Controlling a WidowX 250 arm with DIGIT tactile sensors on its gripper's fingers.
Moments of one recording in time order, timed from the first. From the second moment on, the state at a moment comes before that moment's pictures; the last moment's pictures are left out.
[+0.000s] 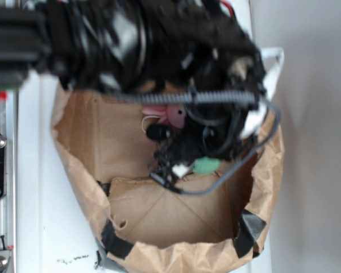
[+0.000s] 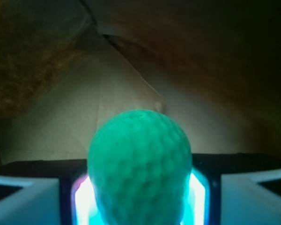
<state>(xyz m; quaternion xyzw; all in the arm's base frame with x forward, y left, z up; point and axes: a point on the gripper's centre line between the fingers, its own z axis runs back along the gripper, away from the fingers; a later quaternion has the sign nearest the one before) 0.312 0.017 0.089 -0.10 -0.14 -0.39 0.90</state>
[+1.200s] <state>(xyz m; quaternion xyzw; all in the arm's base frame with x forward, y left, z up) 0.284 0.019 0.173 0.03 -0.04 -0.13 0.99</state>
